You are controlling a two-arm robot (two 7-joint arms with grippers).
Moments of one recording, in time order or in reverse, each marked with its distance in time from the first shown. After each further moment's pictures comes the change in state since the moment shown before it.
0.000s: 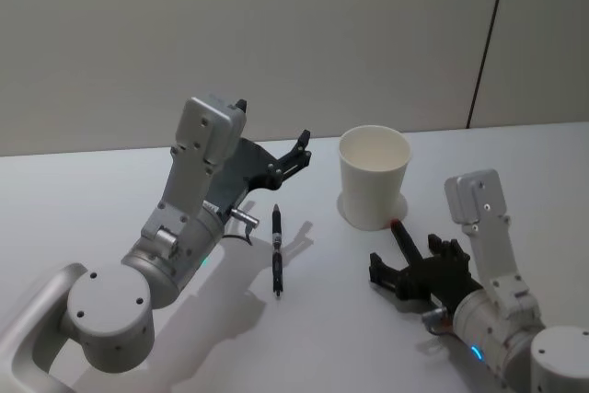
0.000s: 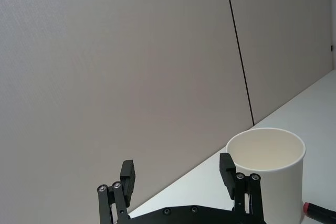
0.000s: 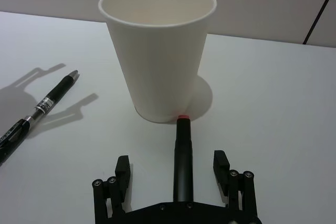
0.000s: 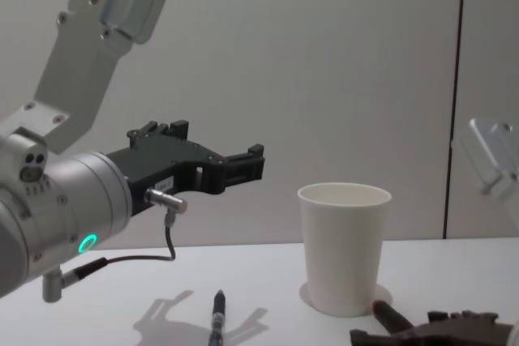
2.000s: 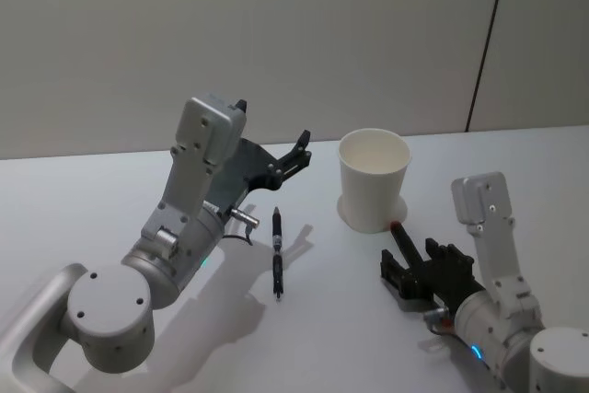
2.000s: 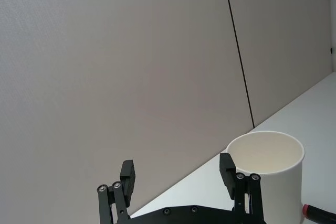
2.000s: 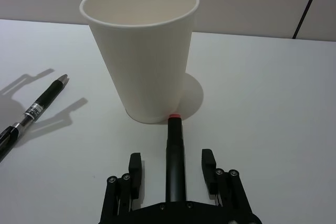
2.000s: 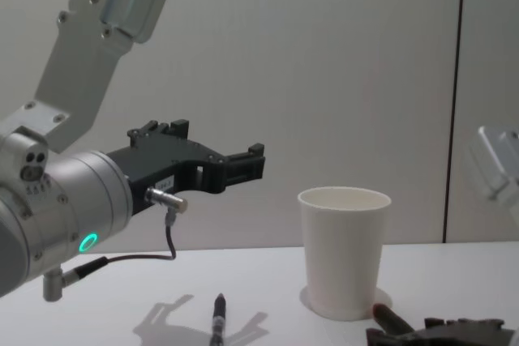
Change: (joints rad) left arm 0.000 0.000 0.000 0.000 0.000 0.000 0.000; right arm -0.003 -0.019 0.014 0.022 0.020 0.005 -0.027
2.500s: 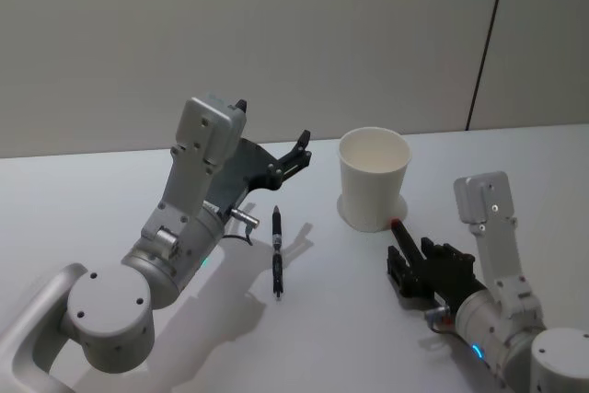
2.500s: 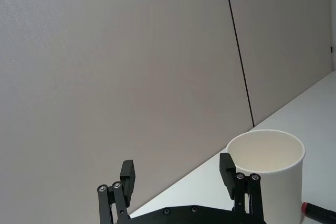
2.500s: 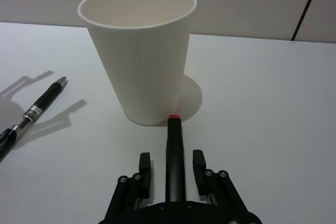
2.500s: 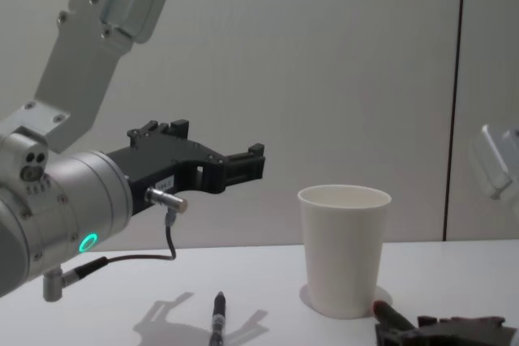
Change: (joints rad) left arm 0.000 0.000 0.000 0.000 0.000 0.000 0.000; right arm -0.001 -0.002 0.005 0.003 -0.003 -0.019 0.004
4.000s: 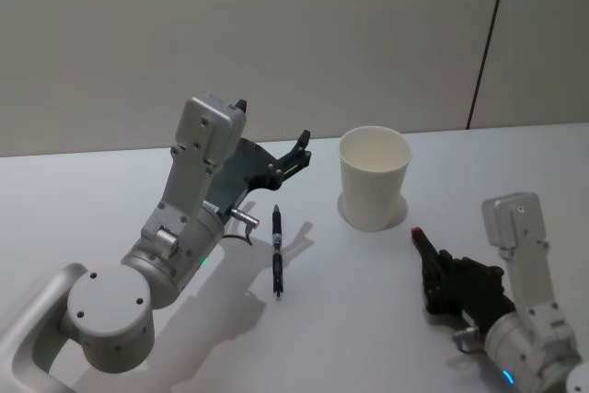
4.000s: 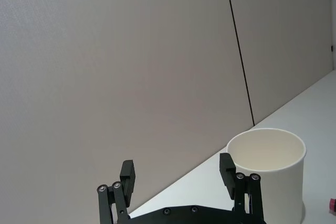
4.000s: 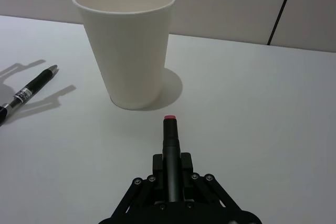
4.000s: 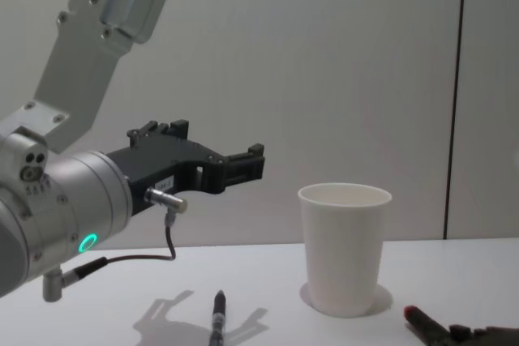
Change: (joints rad) left arm 0.000 0.000 0.000 0.000 0.000 0.000 0.000; right arm -0.093 0.063 0.023 -0.077 -0.031 -0.074 0.004
